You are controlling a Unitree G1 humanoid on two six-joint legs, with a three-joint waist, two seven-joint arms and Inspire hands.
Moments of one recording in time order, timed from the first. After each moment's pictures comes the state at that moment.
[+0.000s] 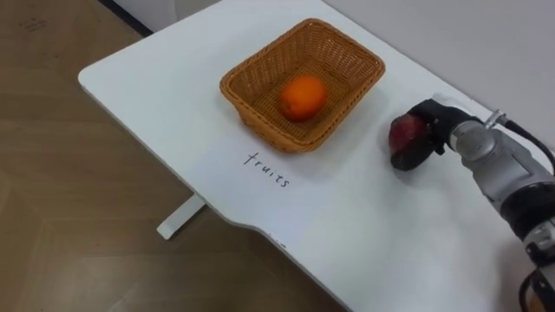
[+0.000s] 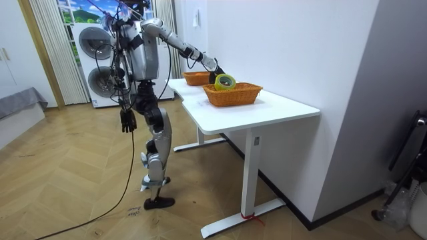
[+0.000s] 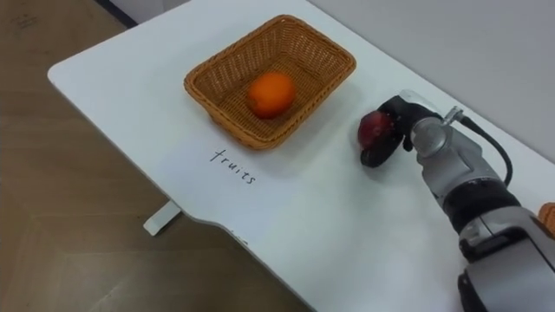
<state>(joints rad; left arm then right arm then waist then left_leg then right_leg) 0.19 0.34 0.02 1.00 0.17 0.20 0.04 -0.73 -0.55 0.49 0.86 -0.25 0.21 0.19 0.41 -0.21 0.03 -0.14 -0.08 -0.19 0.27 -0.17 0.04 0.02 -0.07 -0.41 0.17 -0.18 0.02</state>
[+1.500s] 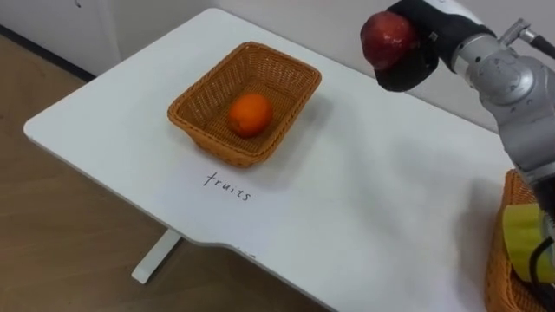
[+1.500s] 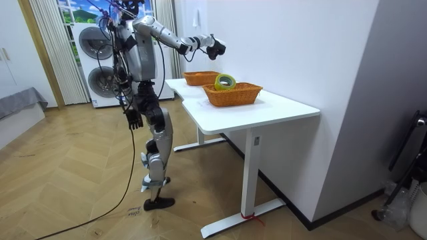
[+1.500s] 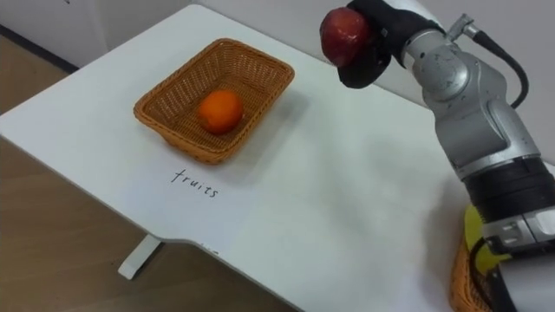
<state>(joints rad) 0.23 0.25 0.13 0.99 0.16 0.21 0.12 -0.71 -0.63 0.29 0.32 -0.32 0.22 0.28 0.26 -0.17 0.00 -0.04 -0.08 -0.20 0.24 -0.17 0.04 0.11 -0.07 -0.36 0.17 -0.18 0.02</state>
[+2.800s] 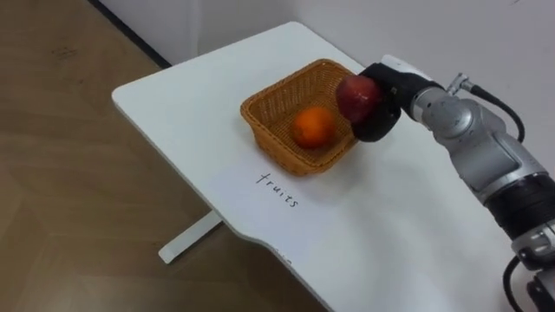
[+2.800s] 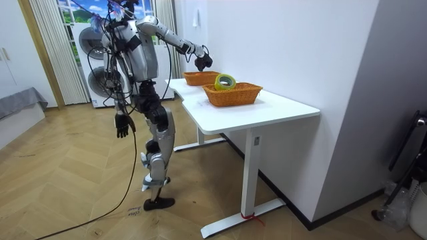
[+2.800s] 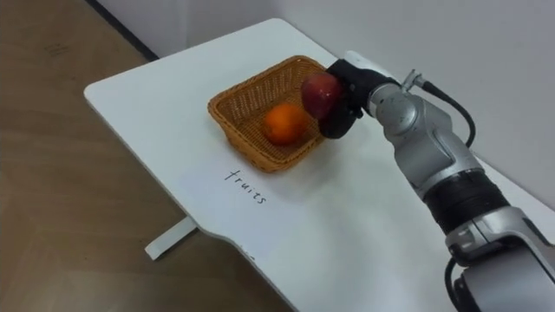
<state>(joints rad) 0.27 0.30 0.13 1.01 0.15 0.23 0.08 -0.71 -0.53 0.45 0.53 -0.27 0.27 0.24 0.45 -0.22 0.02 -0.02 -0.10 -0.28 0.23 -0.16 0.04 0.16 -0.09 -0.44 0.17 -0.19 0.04</state>
